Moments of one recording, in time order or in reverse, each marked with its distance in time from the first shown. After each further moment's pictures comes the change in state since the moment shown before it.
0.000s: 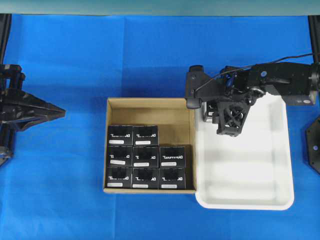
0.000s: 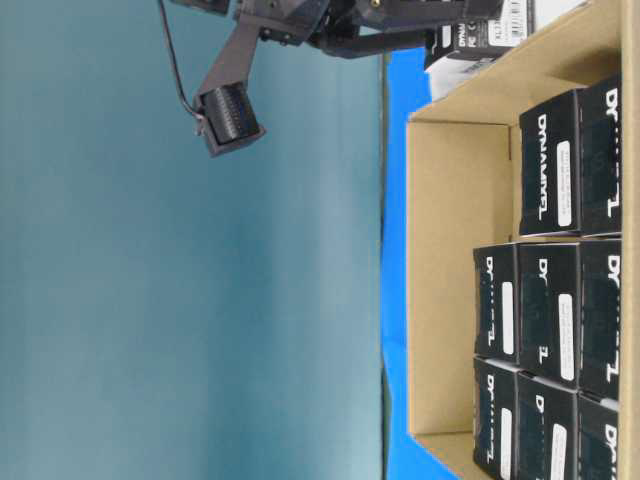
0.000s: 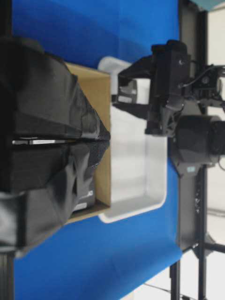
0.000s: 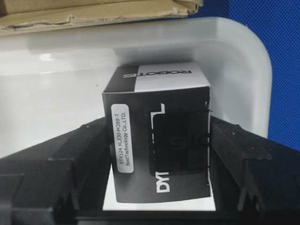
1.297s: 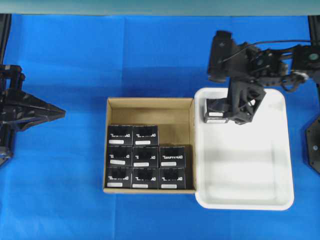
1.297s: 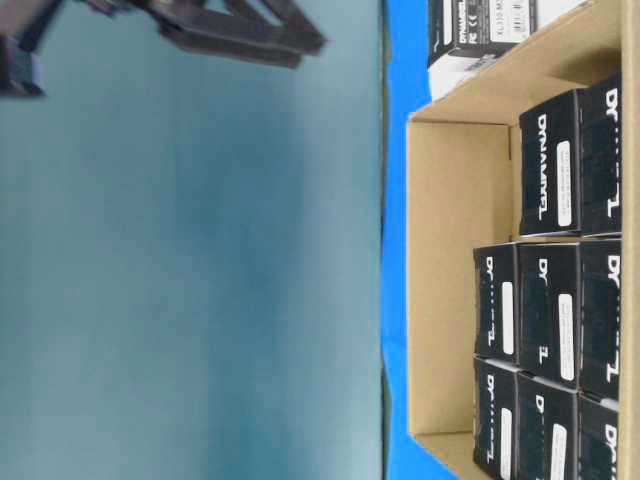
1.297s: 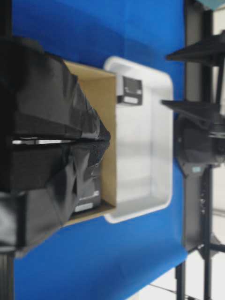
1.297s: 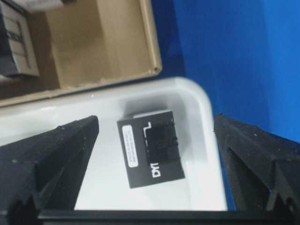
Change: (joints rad) left arm 0.000 -0.002 0.000 0.000 0.025 0.002; right arm -0.002 -0.311 -0.020 0.018 -0.023 0.089
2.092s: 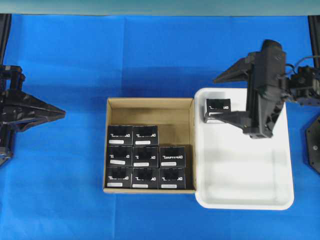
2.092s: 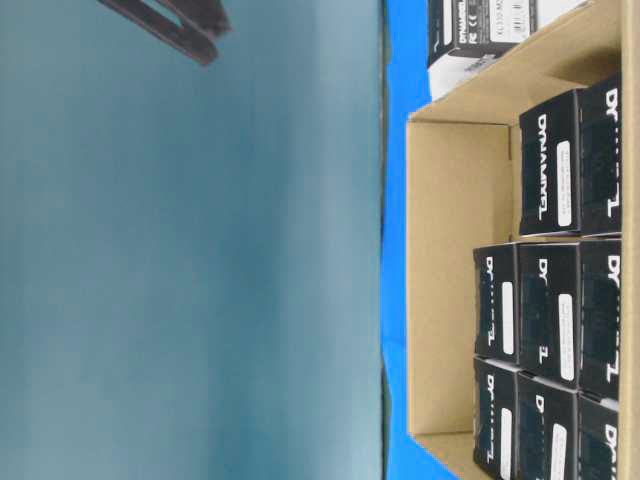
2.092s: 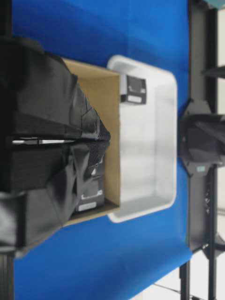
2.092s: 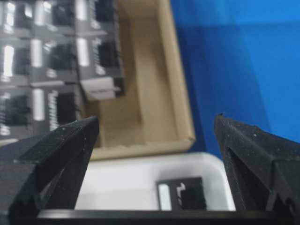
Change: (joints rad) left arm -0.005 0.000 -0.002 0.000 0.008 -0.002; right arm 0.126 -0.236 0.202 0.000 -0.393 0.006
